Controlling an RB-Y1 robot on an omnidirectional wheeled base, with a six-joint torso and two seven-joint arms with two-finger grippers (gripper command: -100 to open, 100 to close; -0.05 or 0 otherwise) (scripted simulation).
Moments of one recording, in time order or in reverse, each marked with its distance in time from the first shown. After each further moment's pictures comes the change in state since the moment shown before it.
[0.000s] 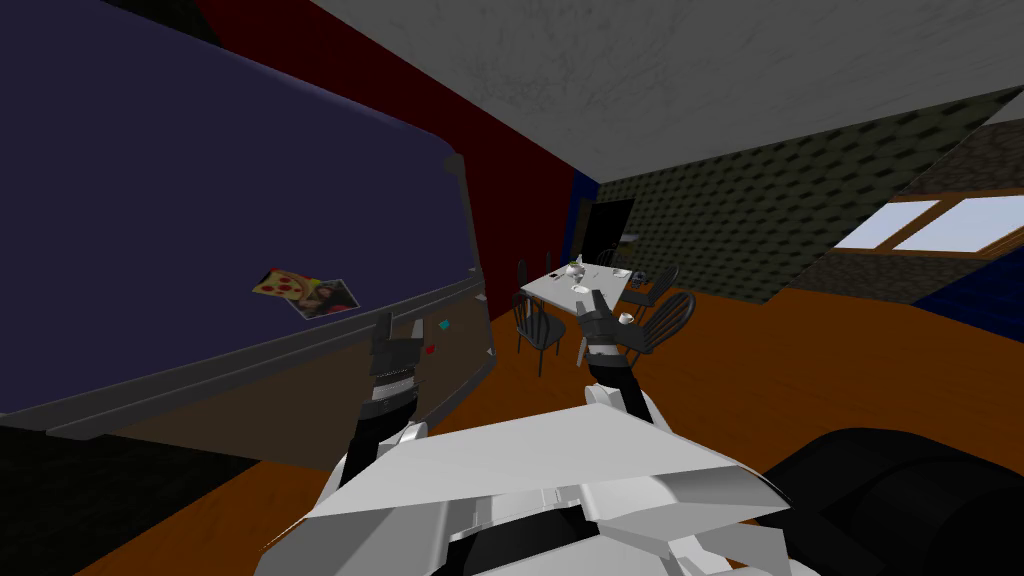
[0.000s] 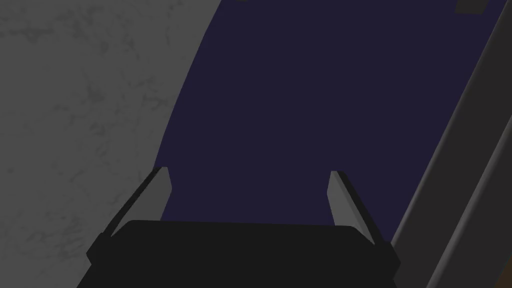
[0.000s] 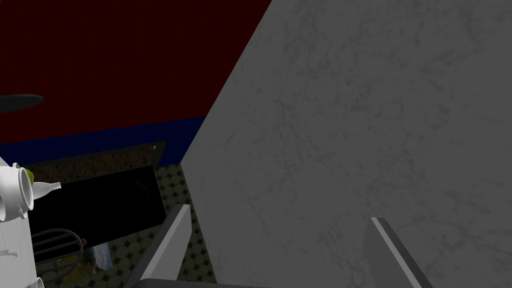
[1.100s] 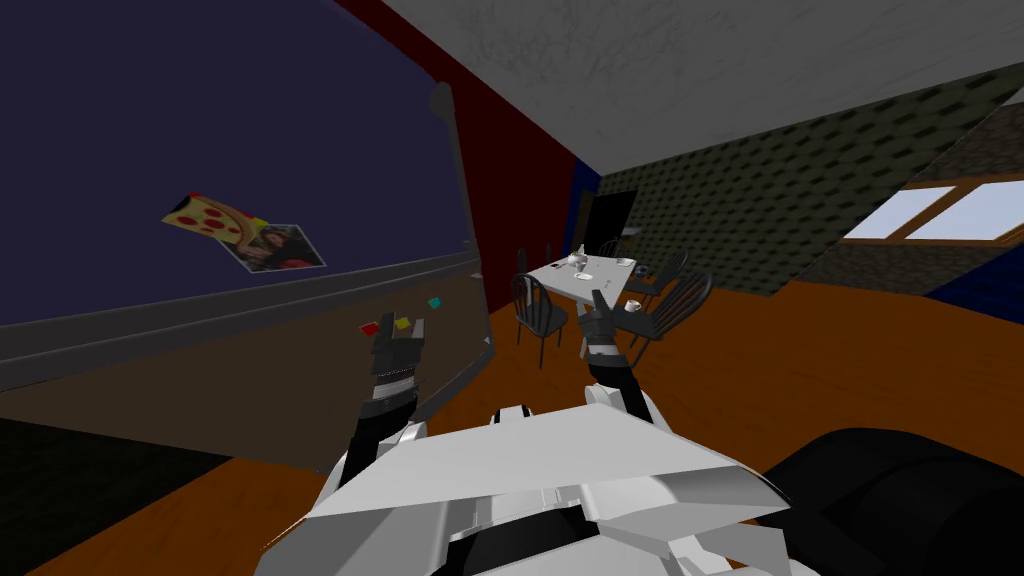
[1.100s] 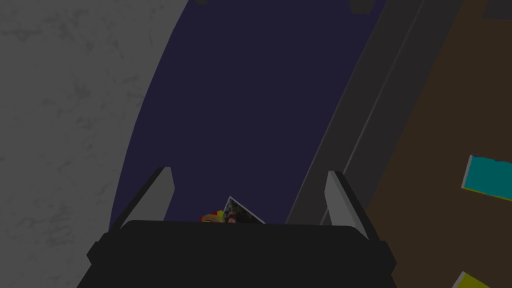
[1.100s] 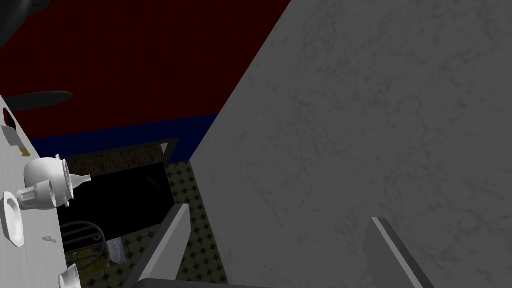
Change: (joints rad) left arm -0.006 0.016 -0.002 0.003 0.002 0.005 0.000; right arm 0.000 0.000 0.000 0.000 0.000 0.000 0.000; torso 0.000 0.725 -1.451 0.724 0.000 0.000
